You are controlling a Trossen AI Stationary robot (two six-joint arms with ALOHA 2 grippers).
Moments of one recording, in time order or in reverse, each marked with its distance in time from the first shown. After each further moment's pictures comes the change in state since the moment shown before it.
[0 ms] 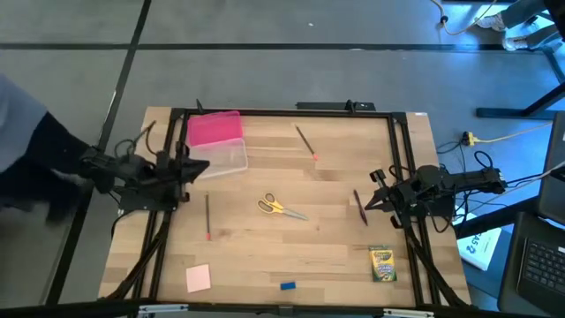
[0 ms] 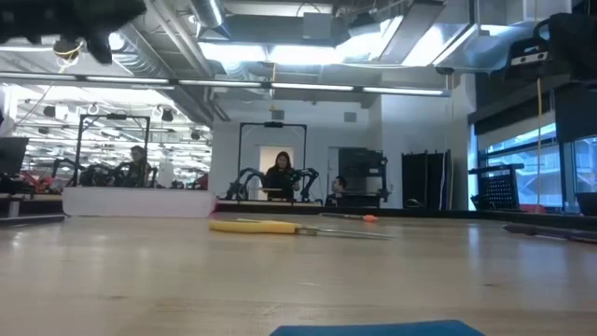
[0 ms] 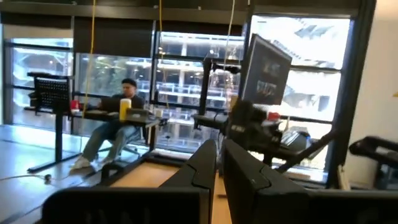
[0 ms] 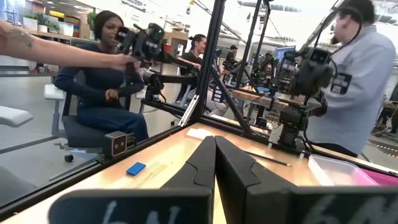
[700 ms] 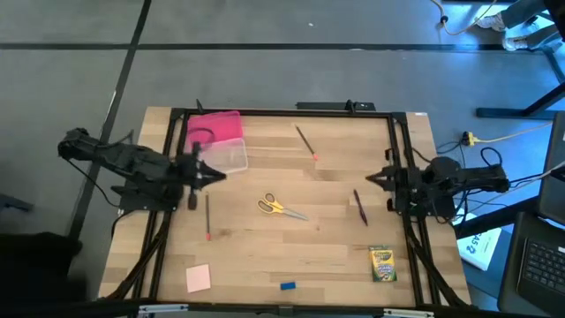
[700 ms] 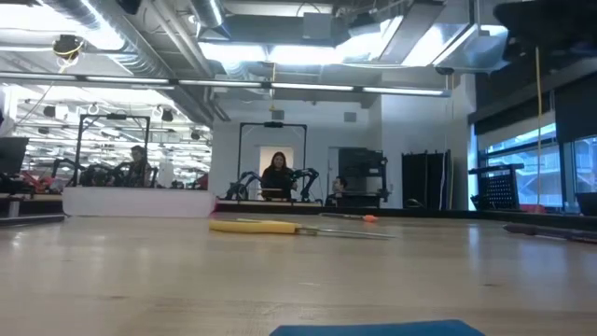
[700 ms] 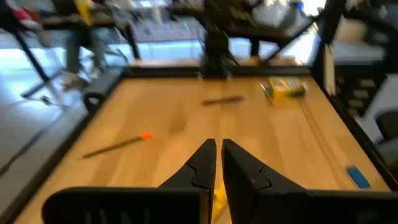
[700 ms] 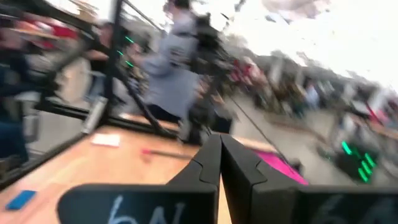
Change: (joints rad) left arm 0.000 0.642 0.594 -0.608 0.131 -0.136; right arm 0.000 0.069 0.222 -0.135 0.435 -0.058
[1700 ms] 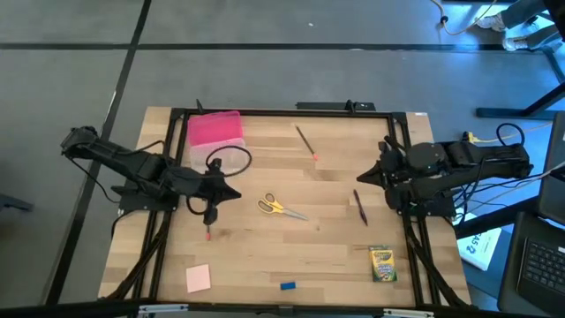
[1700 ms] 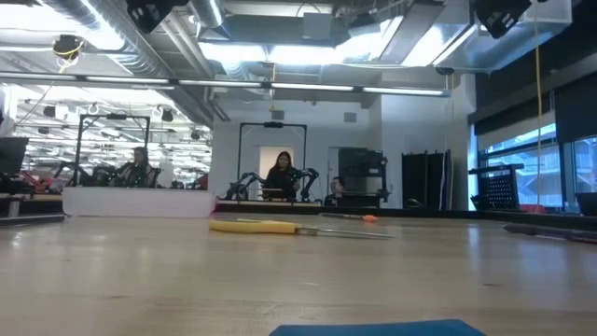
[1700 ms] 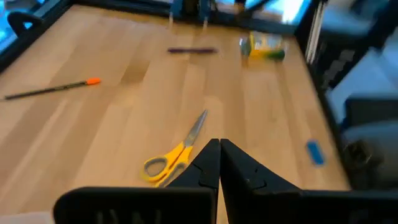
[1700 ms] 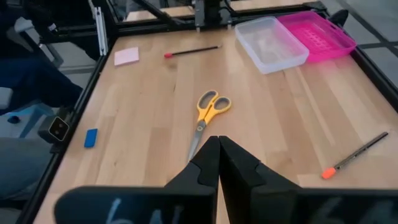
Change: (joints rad) left arm -0.003 0.271 0.093 -0.045 0.111 -0.220; right arm 0.000 0.628 0.654 -0.674 -0.042 0.402
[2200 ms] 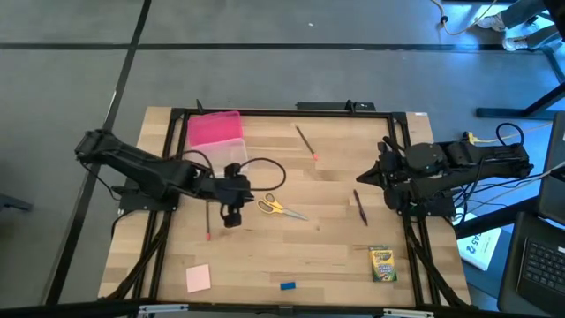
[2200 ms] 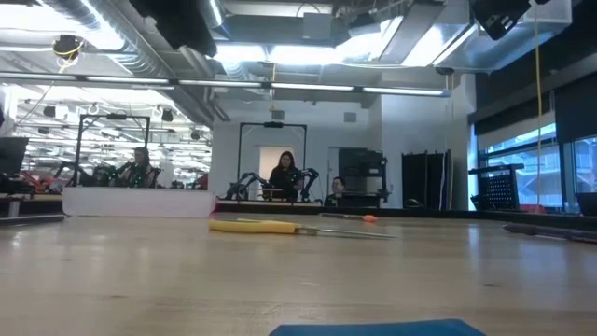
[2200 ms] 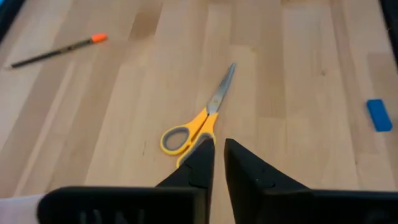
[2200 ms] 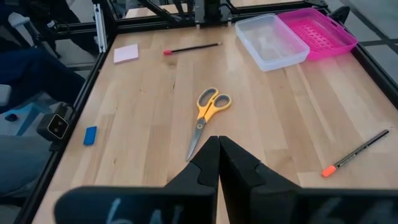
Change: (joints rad) left arm 0.065 0.315 0.160 -0.131 0.013 0.015; right arm 0.000 0.005 0.000 -0.004 -0.002 0.000
